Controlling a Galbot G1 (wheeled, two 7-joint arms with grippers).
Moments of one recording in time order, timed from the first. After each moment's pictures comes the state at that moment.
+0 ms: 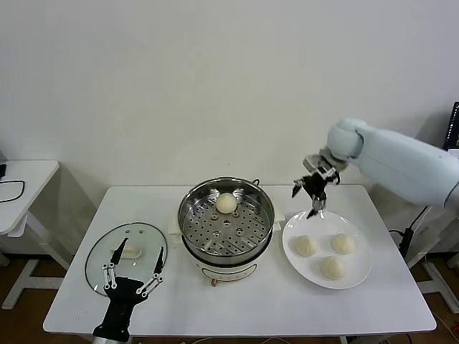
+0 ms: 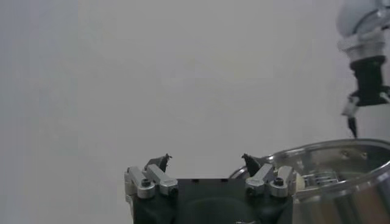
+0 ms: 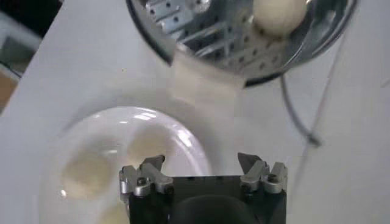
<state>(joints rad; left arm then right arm) 1.79 -1.28 -0.52 -2.16 0.11 -0.34 -0.11 0.41 0.86 -1.24 1.08 0.25 -0.01 -1.19</state>
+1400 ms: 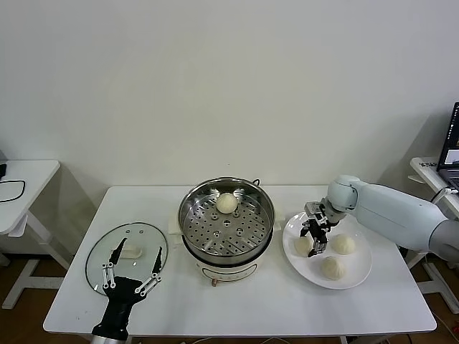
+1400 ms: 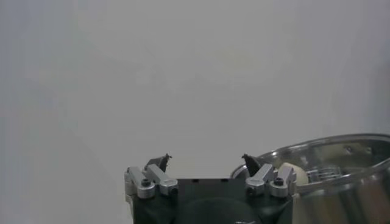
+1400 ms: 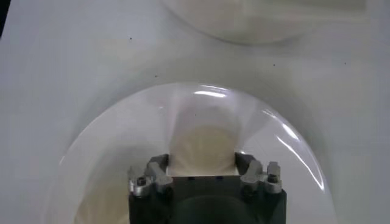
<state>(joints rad) 1.78 -1.28 -0.53 -2.14 0.10 -0.34 -0.11 0.21 0.86 -1.21 1.05 0.21 -0.07 -1.06</state>
